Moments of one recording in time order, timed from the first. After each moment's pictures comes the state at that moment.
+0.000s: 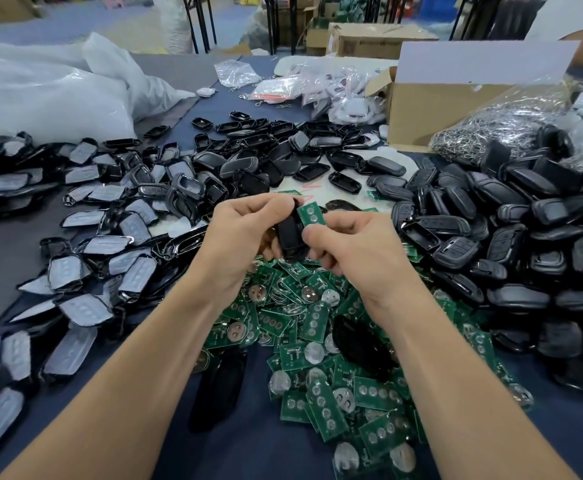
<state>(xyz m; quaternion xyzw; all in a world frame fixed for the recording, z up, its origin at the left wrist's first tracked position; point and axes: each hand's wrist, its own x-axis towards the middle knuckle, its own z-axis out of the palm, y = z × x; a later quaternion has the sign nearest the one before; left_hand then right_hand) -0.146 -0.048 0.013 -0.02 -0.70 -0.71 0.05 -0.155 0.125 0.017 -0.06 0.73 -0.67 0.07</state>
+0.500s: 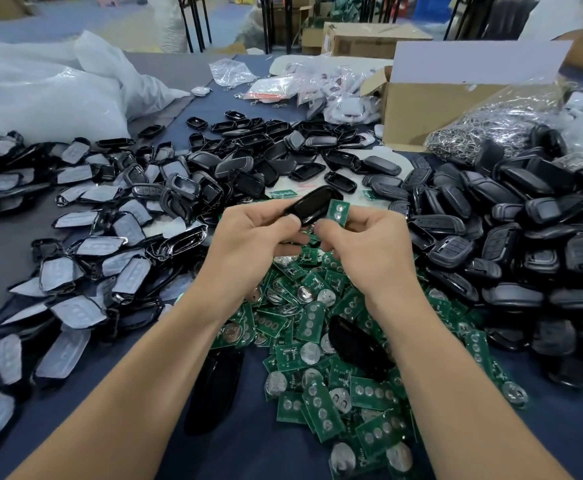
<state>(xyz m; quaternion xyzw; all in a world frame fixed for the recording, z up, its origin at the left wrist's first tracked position) -0.144 -0.034 0.009 -0.01 -0.74 -0.67 0.06 -0.158 0.128 0.014 0.01 0.78 -0.63 -0.05</state>
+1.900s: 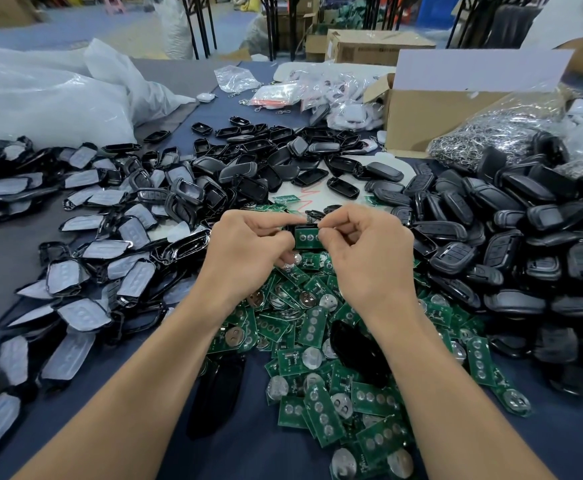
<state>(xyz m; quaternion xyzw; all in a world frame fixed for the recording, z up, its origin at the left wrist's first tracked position) -0.141 -0.035 0.015 0.02 -0.80 -0.59 0.10 -0.156 0.127 0.010 -0.08 0.85 -0.50 -0.17</state>
